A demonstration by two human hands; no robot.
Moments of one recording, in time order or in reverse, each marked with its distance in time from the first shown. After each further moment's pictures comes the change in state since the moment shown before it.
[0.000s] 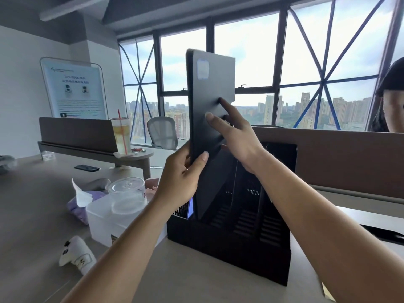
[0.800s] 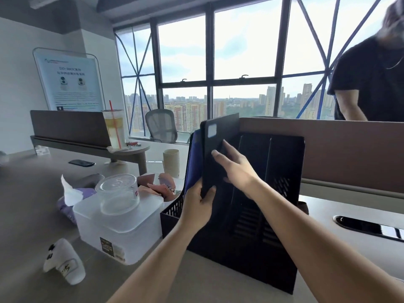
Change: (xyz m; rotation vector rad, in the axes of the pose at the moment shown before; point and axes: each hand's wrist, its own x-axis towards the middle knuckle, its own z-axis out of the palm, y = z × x) left_hand -0.027 -0.135 0.060 0.104 -0.011 -0.279; right_hand 0.006 0.120 -0.004 -0.044 -0.034 0.255
